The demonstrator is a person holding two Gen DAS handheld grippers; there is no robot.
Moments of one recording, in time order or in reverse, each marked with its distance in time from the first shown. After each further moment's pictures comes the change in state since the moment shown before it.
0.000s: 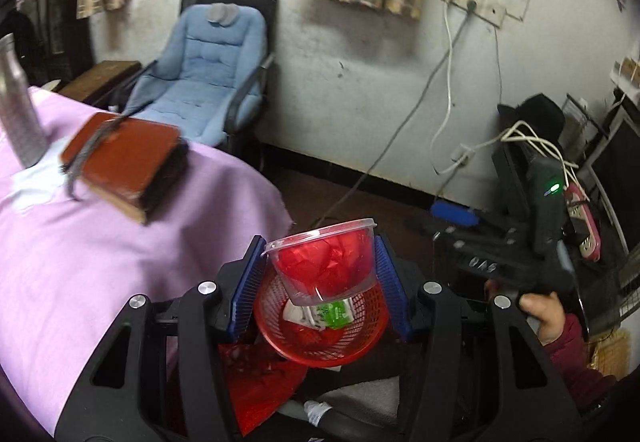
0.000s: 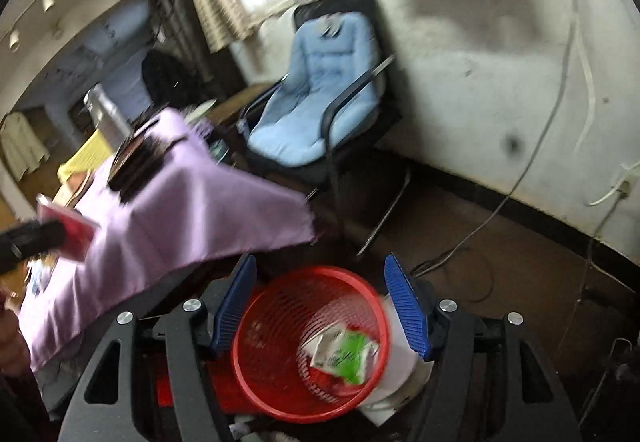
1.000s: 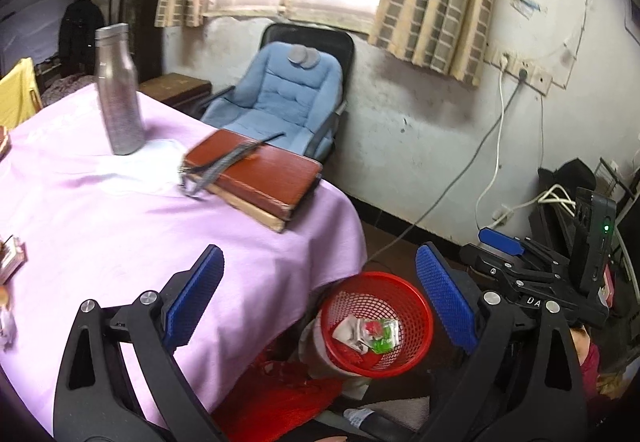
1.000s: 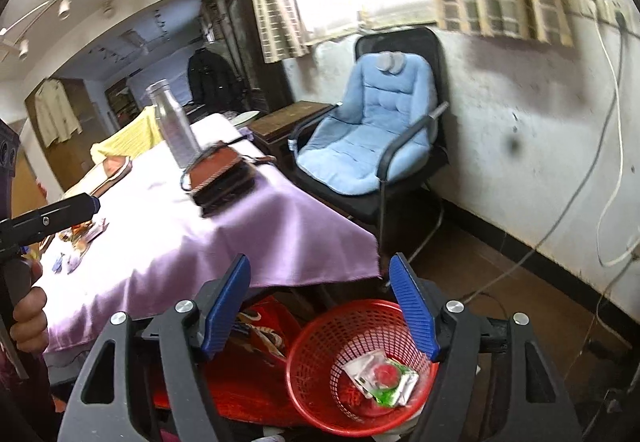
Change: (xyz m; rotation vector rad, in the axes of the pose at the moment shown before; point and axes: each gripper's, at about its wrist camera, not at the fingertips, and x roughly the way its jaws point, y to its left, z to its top) left arm -0.096 0.073 -0.029 -0.164 -0.197 0.171; right arm -0.026 0.093 0.023 -0.179 -0.063 0.110
